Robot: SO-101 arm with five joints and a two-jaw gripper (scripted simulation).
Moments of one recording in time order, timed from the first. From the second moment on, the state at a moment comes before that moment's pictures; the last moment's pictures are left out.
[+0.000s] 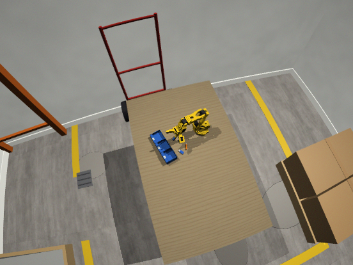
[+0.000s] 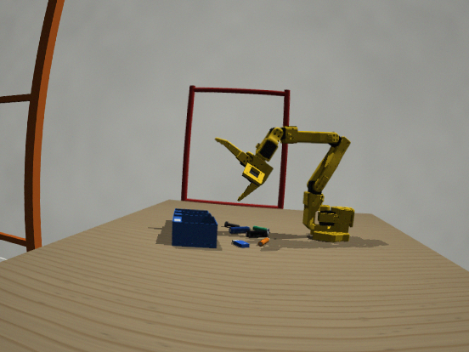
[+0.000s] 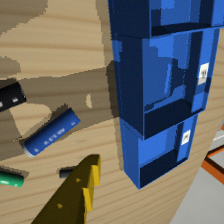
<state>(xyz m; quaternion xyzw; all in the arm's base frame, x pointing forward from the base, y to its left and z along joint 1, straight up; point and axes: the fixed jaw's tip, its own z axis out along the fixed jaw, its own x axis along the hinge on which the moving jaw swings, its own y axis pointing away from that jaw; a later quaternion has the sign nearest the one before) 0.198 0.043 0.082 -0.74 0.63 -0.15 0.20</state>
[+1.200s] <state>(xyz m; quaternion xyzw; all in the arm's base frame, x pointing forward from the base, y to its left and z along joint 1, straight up) 0.182 0.039 0.077 -0.74 0.64 -0.12 0.16</state>
